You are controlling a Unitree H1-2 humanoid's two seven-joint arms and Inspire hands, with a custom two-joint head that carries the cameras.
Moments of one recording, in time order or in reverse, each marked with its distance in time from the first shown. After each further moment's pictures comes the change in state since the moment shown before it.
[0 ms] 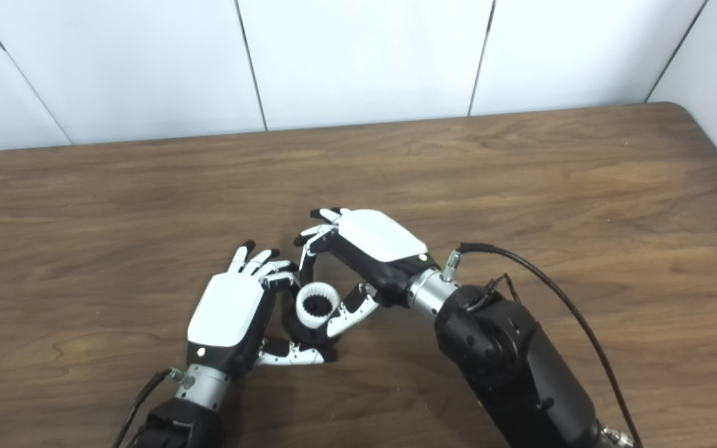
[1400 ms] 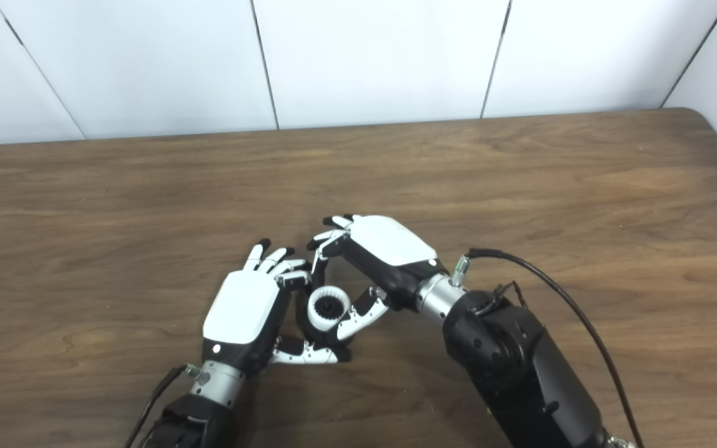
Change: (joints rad) left arm -0.003 -0.016 -0.019 0.009 0.005 0.012 0.013; right arm 0.008 0.001 -0.002 0.042 0.016 -0.022 -0.006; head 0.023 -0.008
